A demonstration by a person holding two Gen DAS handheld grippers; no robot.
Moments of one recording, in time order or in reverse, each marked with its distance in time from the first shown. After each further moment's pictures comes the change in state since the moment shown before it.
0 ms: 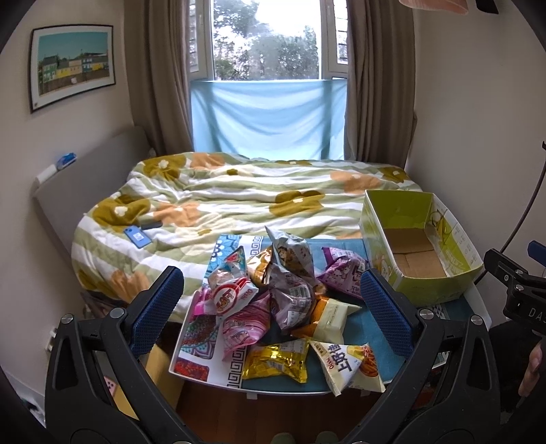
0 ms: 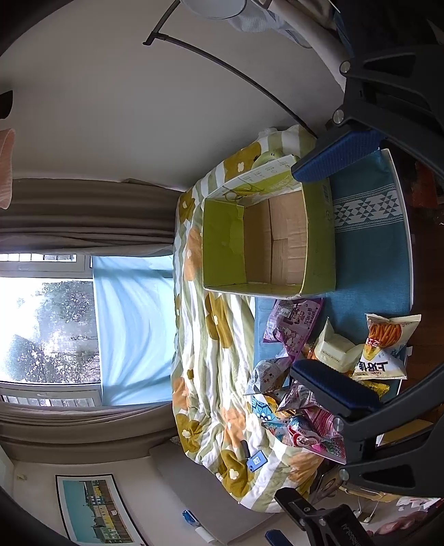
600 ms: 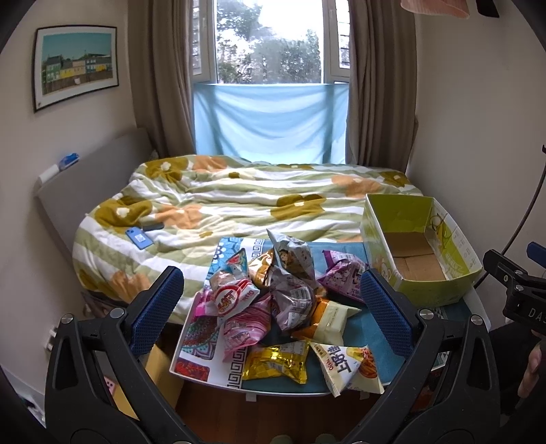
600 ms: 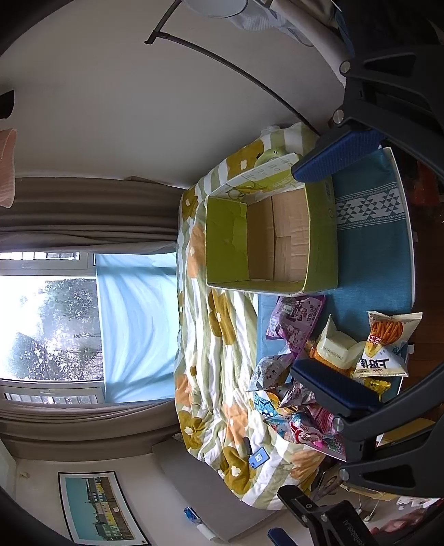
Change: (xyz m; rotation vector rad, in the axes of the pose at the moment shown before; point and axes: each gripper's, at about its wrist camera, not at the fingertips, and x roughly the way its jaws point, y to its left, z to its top) left arm -0.005 0.001 -0.003 -0.010 -0.018 0.004; right arm -0.004 -0.001 0.003 0.000 -0.010 0.018
